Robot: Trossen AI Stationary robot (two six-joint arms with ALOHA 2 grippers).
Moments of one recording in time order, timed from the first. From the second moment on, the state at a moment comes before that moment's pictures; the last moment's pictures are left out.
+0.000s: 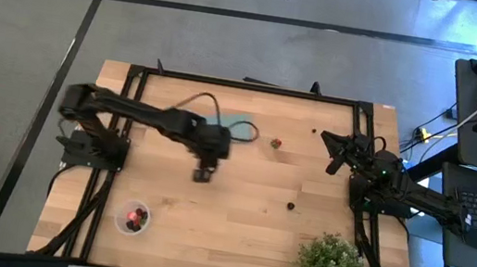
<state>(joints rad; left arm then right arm) 0.01 1.59 1.24 -0.83 0.03 -0.06 -0.28 0.01 0.01 0.07 0.29 0.29</state>
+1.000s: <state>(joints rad) -0.62 1.34 0.98 -1.00 0.26 -1.34 -0.28 0.01 0.01 0.08 0.29 0.28</state>
